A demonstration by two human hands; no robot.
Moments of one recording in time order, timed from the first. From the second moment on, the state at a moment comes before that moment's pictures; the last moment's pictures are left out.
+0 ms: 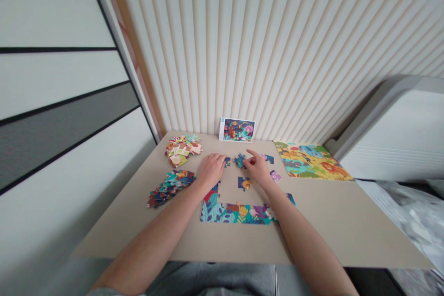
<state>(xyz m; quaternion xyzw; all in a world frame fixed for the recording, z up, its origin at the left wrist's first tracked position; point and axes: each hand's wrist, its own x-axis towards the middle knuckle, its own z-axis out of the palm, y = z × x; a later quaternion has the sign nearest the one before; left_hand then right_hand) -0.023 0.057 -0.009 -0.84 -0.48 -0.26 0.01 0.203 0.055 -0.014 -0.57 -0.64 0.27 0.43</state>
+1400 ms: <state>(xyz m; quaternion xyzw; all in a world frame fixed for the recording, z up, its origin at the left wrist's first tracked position) -0.025 0.061 -0.017 -0.86 -0.46 -0.24 -0.02 0.212 0.041 -0.006 -0.53 -0.83 0.05 0.19</state>
